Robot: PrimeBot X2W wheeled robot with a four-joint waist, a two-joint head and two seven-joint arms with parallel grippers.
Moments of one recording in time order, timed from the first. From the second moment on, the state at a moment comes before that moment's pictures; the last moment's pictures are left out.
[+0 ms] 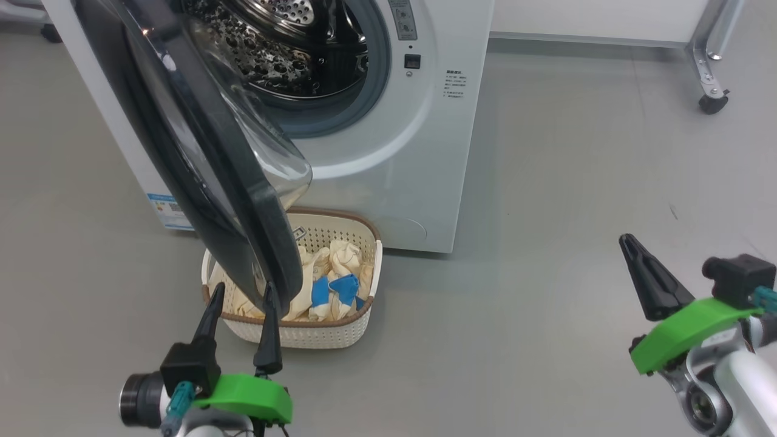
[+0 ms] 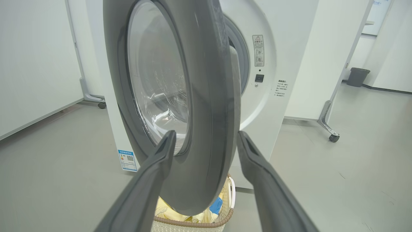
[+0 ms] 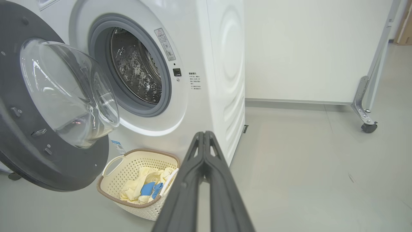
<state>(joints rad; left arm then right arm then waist) -0.14 0.04 -0.25 0.27 -0.18 0.02 -0.25 -0.21 -0.40 0.38 0.27 0.62 0.13 -0.21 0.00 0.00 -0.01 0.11</state>
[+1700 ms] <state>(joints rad) -0.10 0.04 -0.20 0.27 -0.19 0.02 -0.25 0.01 -0.13 0.03 0.18 0.32 0.13 -0.18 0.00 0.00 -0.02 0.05</state>
